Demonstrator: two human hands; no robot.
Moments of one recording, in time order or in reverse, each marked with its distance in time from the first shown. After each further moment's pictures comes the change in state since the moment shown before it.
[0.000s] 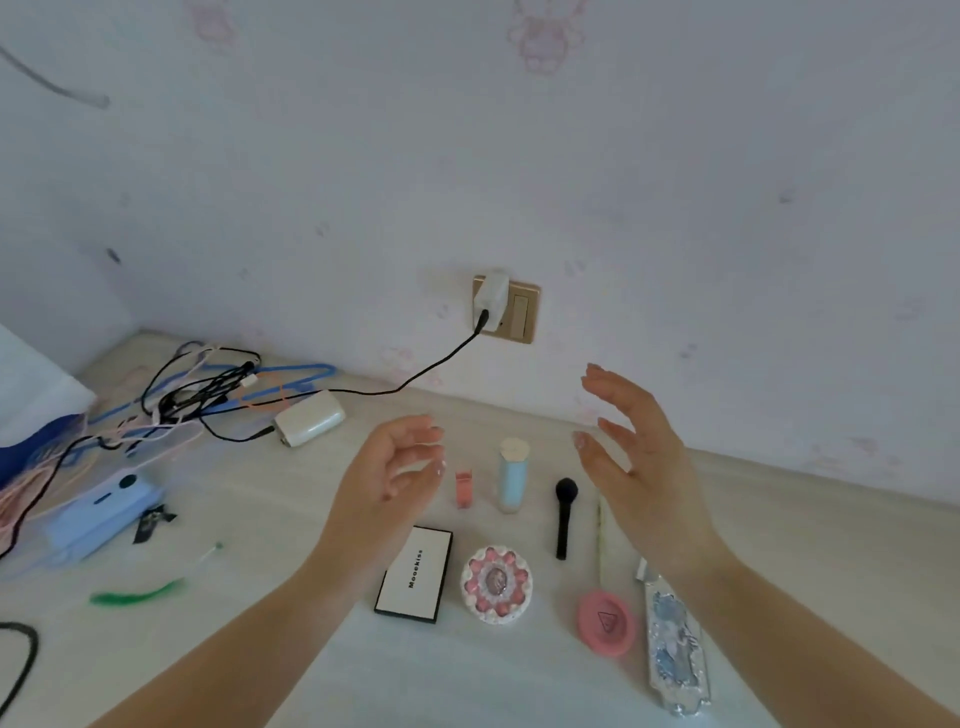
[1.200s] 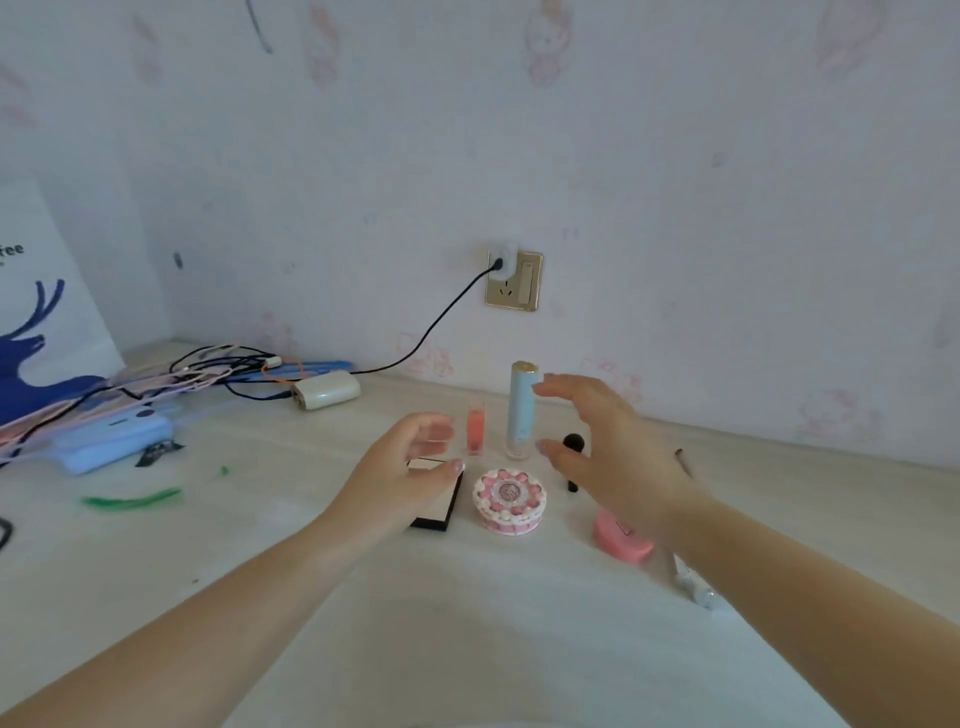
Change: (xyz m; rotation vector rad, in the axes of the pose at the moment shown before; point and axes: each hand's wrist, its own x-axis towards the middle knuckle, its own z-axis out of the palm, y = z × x) left_hand -0.097 -0.119 -0.010 0.252 -0.056 0.233; right_hand -0.126 0.066 0.042 -0.599 -0.165 -0.277
